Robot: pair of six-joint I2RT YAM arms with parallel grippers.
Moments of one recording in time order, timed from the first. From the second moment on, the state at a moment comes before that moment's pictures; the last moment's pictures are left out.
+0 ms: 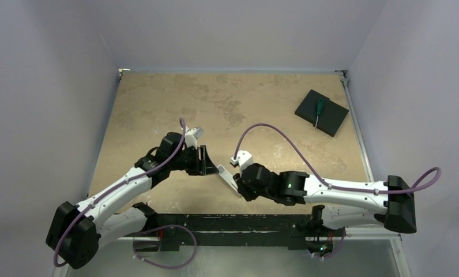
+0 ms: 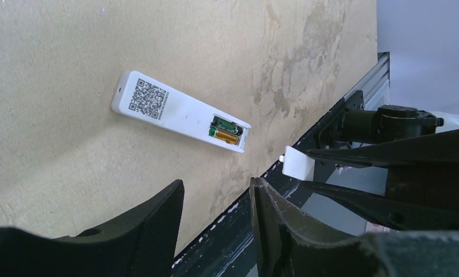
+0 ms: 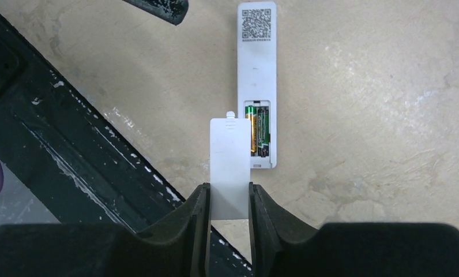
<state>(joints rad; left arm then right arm) -0.57 1.00 0.58 -0.25 0.43 -0.64 1.28 1.15 0.79 -0.47 0.30 0.44</state>
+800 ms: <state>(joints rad) -0.57 1.18 0.41 0.07 0.49 -0.80 1.20 1.04 0.58 -0.33 0.30 0.63</state>
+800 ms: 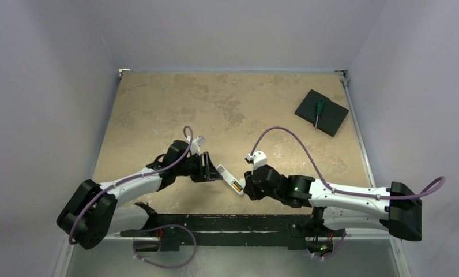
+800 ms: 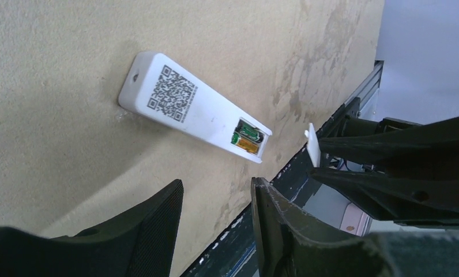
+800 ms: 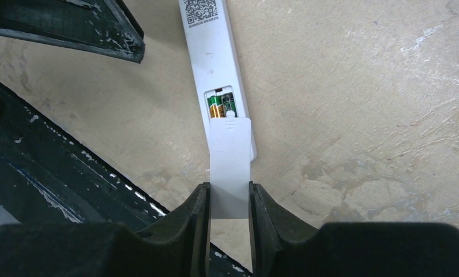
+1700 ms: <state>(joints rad) -0.61 1.56 0.51 0.33 0.48 -0.83 1.20 1.15 0.58 -0.31 0.30 0.62</state>
